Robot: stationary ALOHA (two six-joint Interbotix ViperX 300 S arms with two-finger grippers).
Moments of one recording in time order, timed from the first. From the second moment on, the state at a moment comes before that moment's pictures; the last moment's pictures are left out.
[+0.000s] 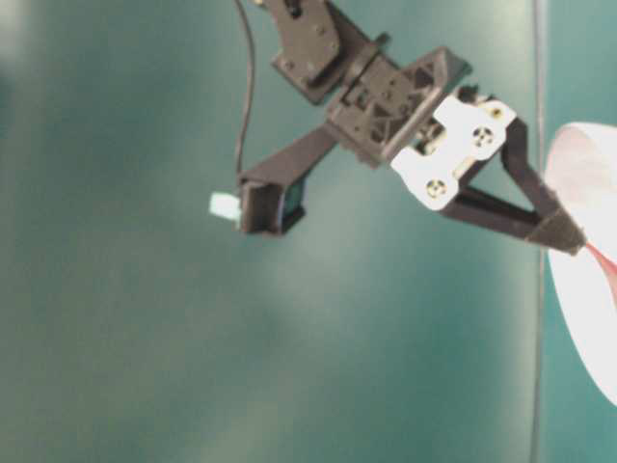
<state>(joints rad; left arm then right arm) 0.00 -0.96 1.18 0.01 -0.21 -0.01 -0.10 0.07 0.57 0.20 0.08 0.10</state>
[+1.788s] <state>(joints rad) 0.00 -0.96 1.18 0.01 -0.21 -0.01 -0.07 -0.25 0.92 0.20 -0.29 0.09</state>
